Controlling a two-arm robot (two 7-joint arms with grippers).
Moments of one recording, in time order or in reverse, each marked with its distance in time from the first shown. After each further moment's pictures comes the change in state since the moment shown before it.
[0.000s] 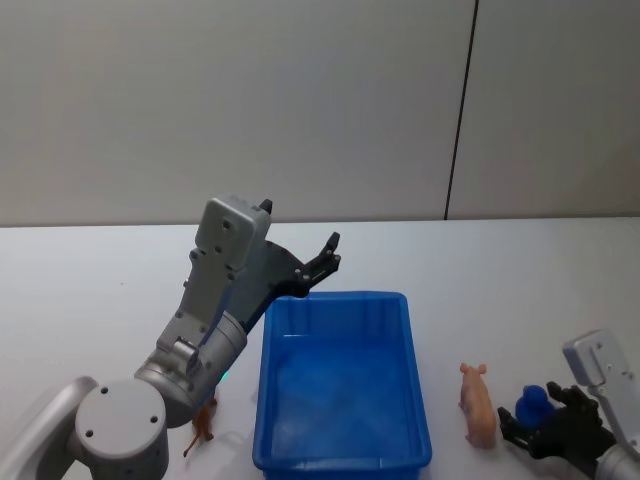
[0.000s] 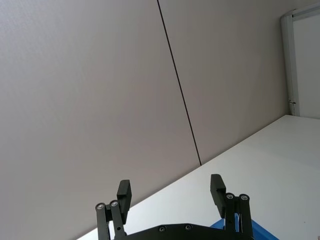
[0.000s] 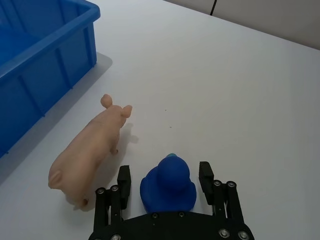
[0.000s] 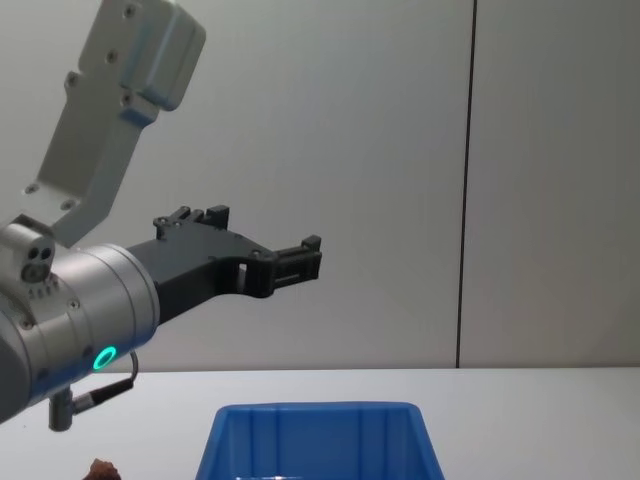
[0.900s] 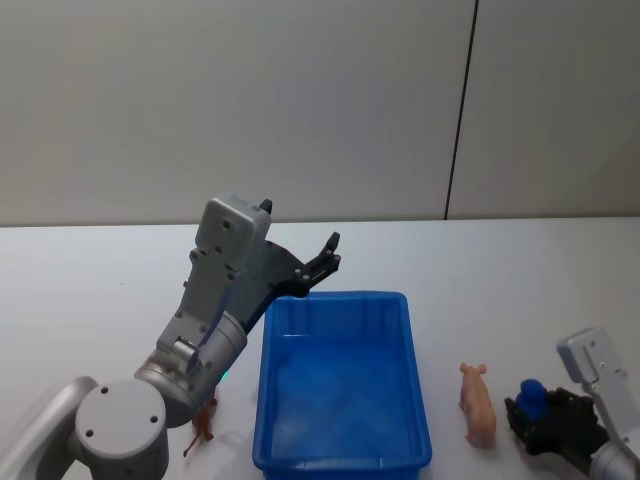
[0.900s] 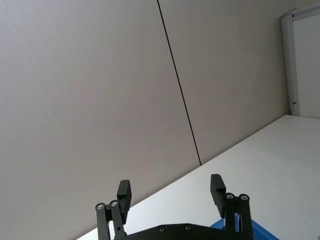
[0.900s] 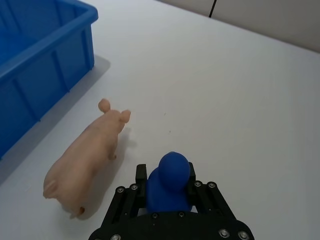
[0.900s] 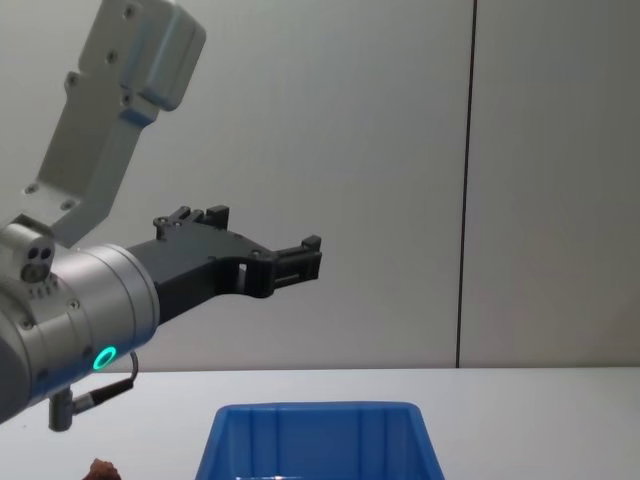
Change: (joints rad) left arm 0.000 0.000 0.000 0.000 0.000 0.000 0.000; right arm 0.019 -0.016 -0.006 0.029 -0.012 -0.009 -0.006
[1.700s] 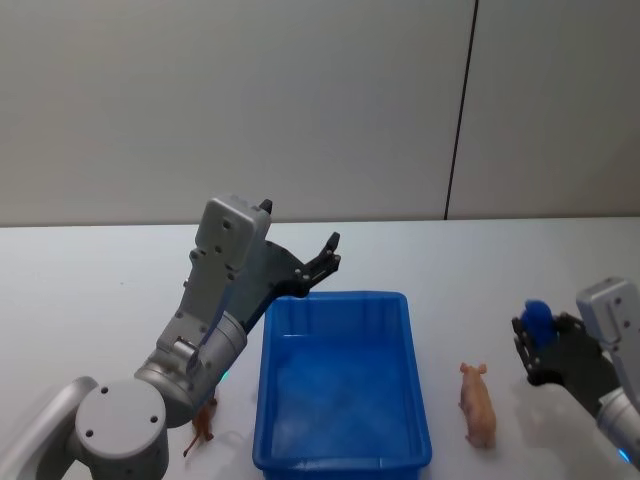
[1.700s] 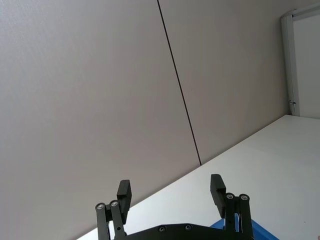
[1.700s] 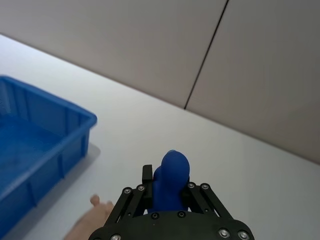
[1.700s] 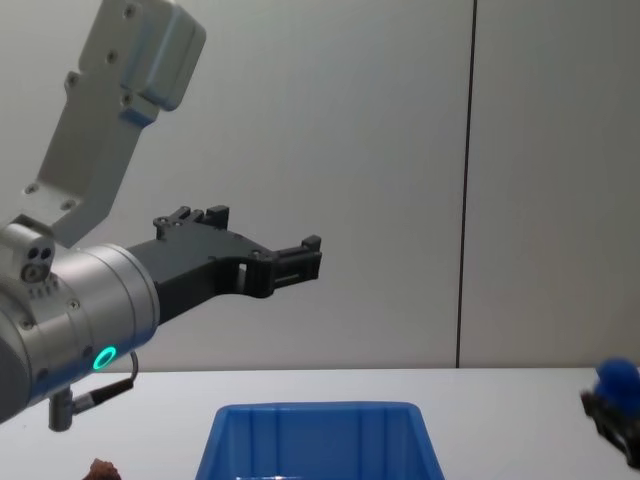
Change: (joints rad) left arm 0.000 0.000 0.000 0.000 0.000 0.000 0.000; right arm 0.009 0.009 0.019 -0.092 -0.055 -0.186 -0.050
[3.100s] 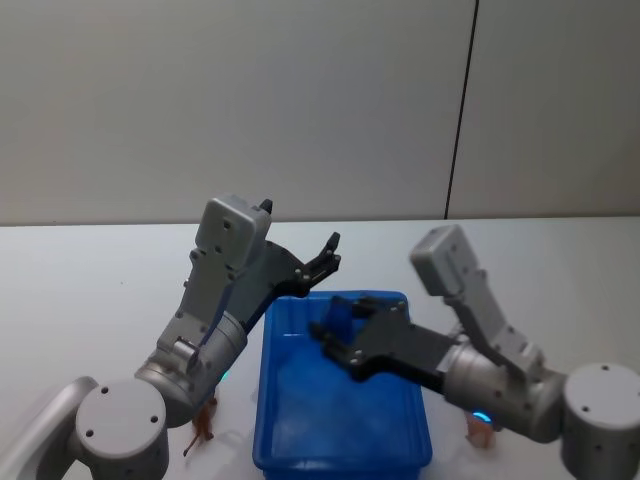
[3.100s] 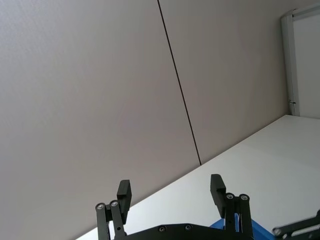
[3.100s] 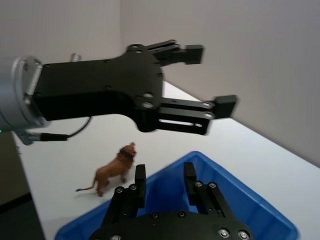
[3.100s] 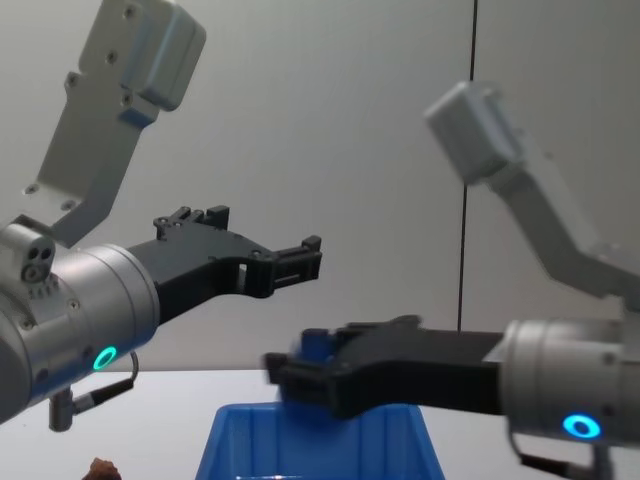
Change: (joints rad) left arm 0.000 0.000 0.000 0.000 0.000 0.000 0.000; right arm 0.194 -0.181 -0.134 0.022 0.029 0.113 0.458
